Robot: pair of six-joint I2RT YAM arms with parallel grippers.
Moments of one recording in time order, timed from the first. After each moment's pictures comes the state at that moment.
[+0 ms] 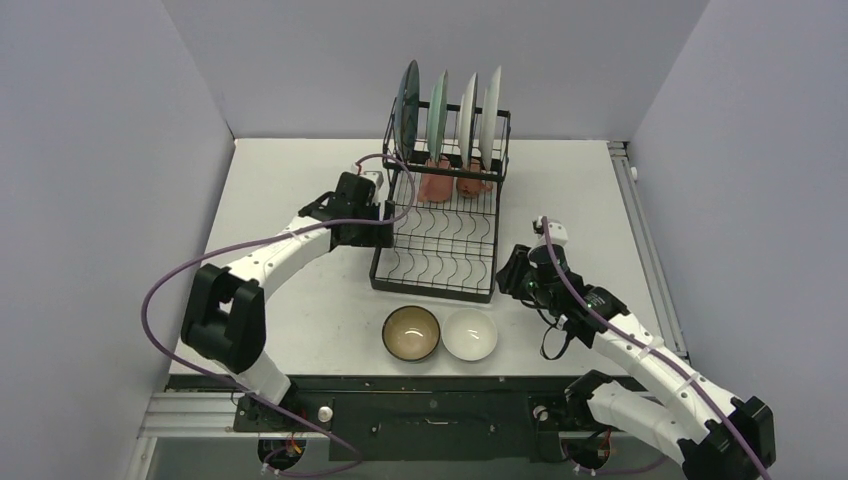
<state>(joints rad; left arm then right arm) -0.47 1.59 1.19 -0.49 -0.03 -0.34 0.57 0.91 0.66 -0.41 0.15 0.61</state>
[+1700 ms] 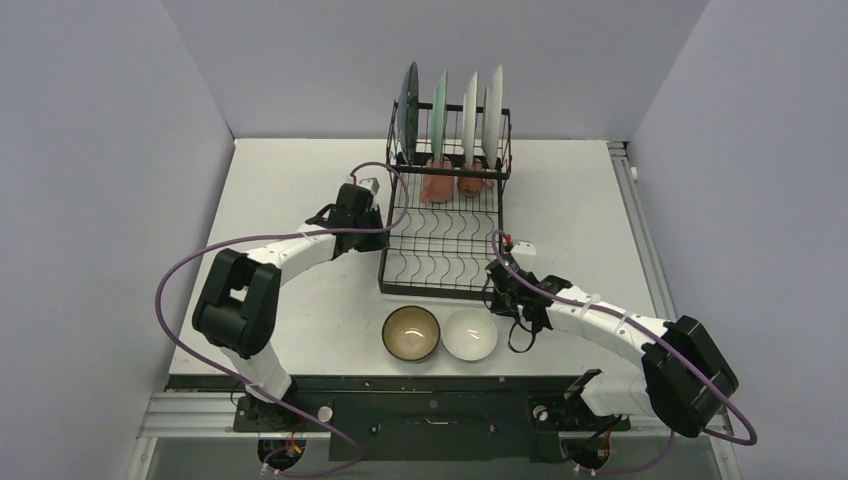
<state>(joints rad) -0.42 1.73 1.08 -0.20 0.09 -0.49 0.70 1.27 0.64 -0.41 0.31 0.72</state>
